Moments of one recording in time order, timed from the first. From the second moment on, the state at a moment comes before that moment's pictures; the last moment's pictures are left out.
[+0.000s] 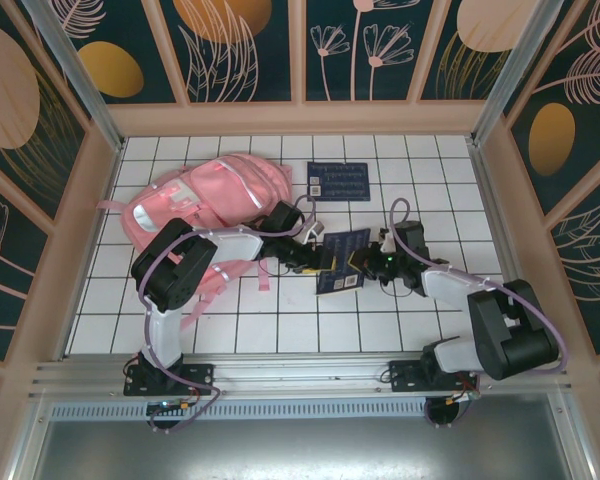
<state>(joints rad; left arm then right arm) -0.69 1.99 1.11 -0.07 0.76 -0.65 0.31 1.35 0.46 0.09 -0.60 0.95</state>
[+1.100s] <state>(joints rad) -0.58 1.34 0.96 0.46 0.96 -0.88 0.38 0.97 0.84 0.04 -1.05 0.75</state>
